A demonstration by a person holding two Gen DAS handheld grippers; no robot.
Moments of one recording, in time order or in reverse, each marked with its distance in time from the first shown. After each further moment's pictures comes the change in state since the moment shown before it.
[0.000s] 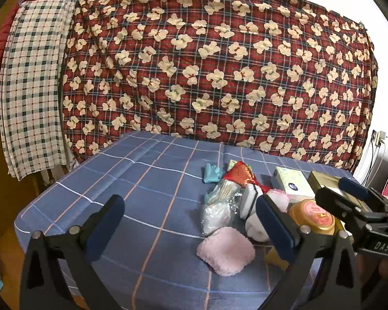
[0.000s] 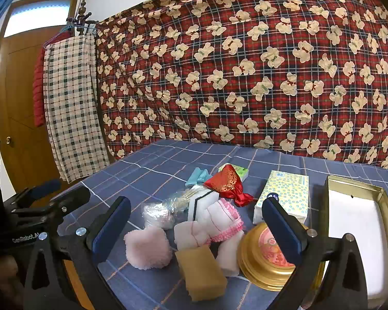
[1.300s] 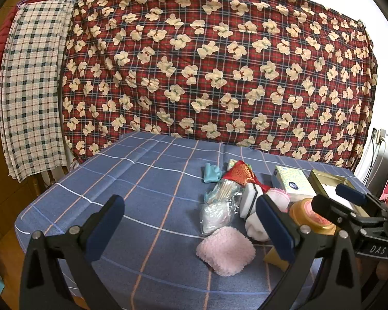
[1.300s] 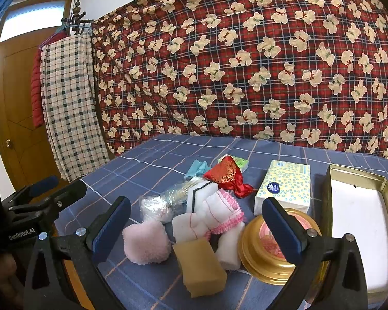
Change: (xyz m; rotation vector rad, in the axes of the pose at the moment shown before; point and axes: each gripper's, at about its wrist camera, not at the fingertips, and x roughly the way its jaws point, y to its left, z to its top) left arm 0.000 -0.001 -0.001 0.005 -0.004 0.002; right arm 0.008 -0.008 -0.007 0.014 0.015 0.003
